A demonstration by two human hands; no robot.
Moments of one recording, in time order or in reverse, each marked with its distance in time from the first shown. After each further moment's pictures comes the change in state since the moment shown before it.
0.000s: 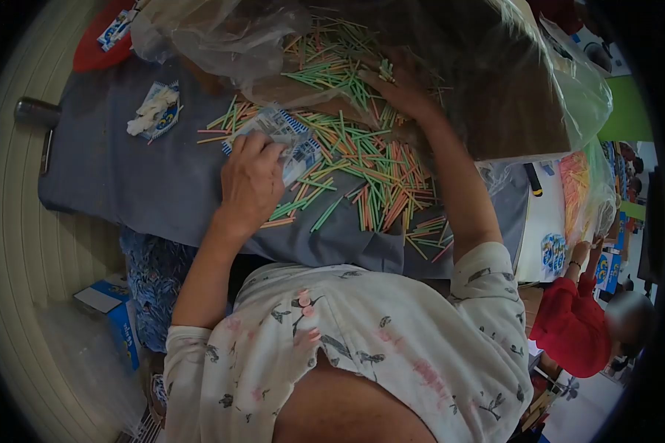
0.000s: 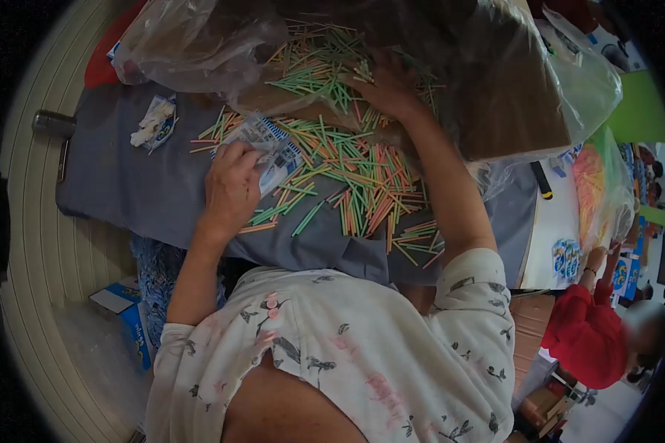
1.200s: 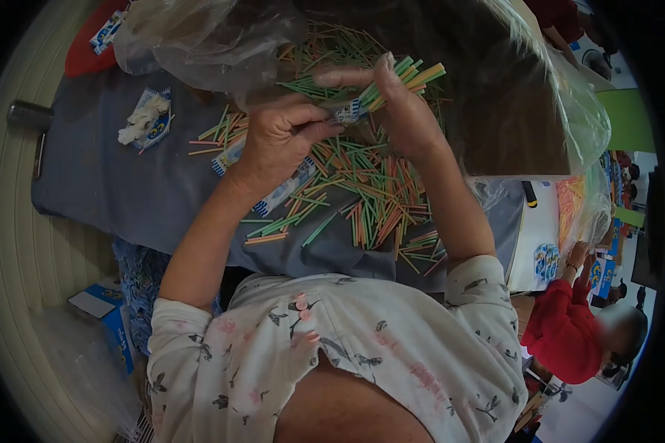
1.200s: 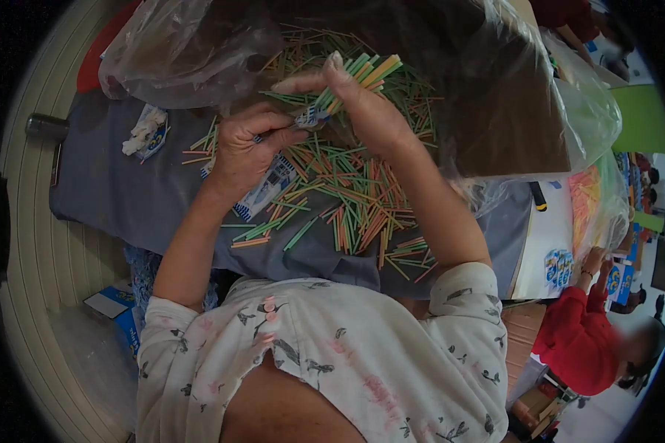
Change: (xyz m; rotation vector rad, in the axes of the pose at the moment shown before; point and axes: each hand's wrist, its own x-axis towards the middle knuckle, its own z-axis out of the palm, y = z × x) left_hand 0.080 0.007 0.027 -0.949 0.084 -0.048; right_hand -0.016 -0.094 -0.060 1.054 -0.517 -0.108
